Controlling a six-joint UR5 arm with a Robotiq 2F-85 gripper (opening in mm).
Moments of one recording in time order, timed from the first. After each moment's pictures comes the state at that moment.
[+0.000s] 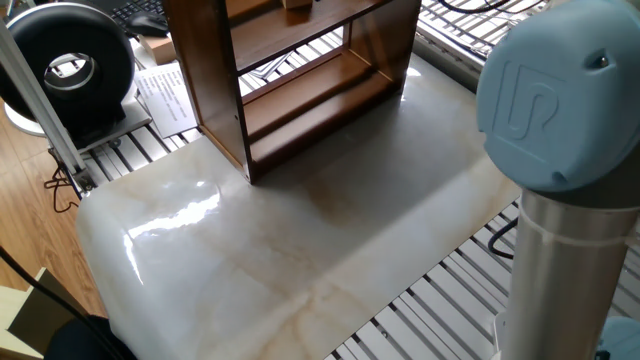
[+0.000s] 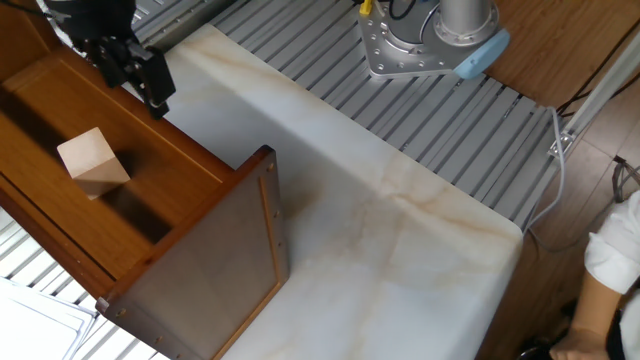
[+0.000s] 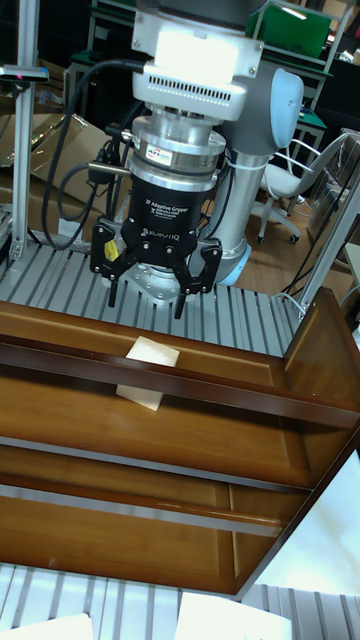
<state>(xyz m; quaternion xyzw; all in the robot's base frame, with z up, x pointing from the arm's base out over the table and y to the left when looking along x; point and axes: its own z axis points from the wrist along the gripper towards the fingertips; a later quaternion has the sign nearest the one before) 0.627 -0.057 0.306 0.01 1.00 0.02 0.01</state>
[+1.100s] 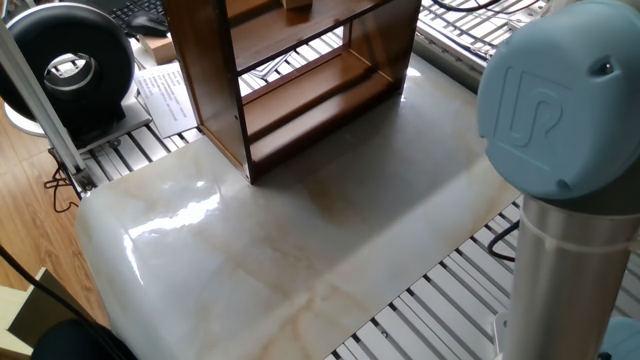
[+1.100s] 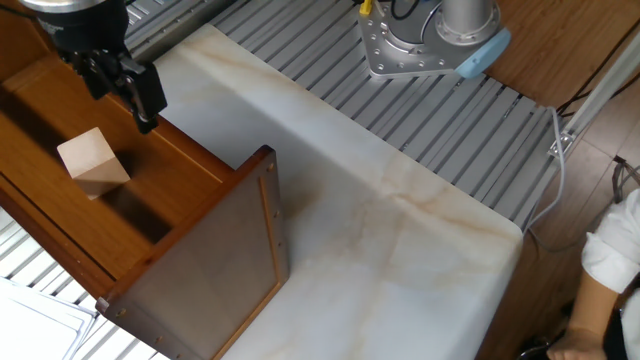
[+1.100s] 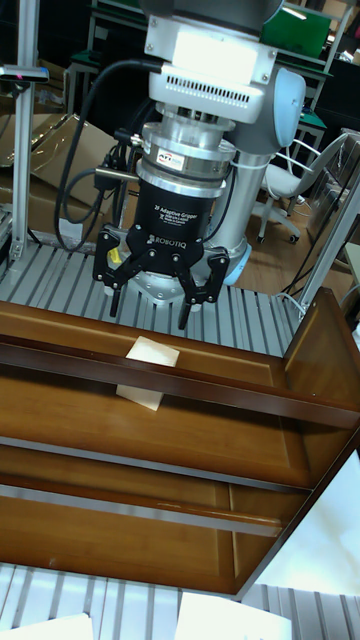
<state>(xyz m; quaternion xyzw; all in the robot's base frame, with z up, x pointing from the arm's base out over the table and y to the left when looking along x) 0.648 -0.048 0.306 0.00 1.00 0.01 0.05</state>
